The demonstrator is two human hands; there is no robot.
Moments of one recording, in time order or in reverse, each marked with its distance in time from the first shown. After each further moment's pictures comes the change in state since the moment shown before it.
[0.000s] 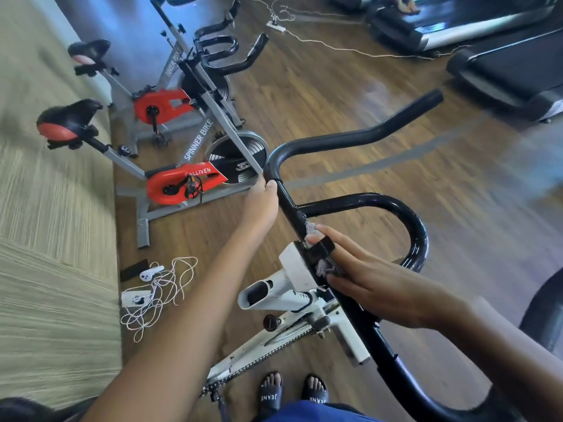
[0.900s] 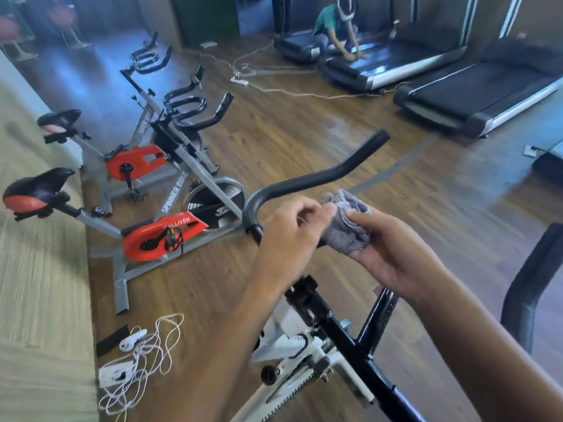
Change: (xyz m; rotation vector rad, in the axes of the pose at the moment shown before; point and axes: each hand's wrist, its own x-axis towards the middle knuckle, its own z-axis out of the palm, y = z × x) left_hand -0.083 0.085 0.004 -0.016 -0.205 0.465; right_hand 0.014 -0.012 -0.056 1.623 0.684 0.062
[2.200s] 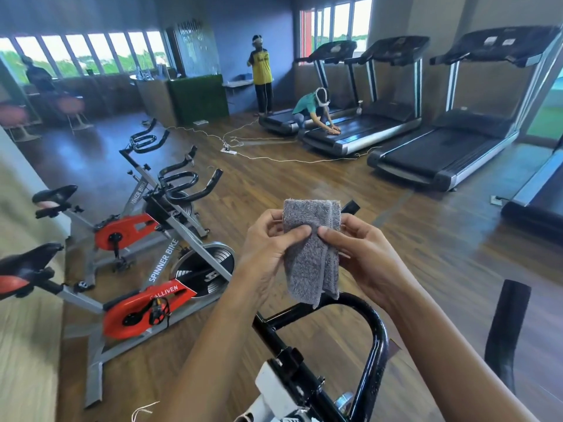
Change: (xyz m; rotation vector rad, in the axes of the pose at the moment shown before) left_hand 0.067 0.044 -0.016 -0.590 -0.037 -0.080; right_hand 0.013 -0.063 0.026 -0.296 -0.007 -0.361
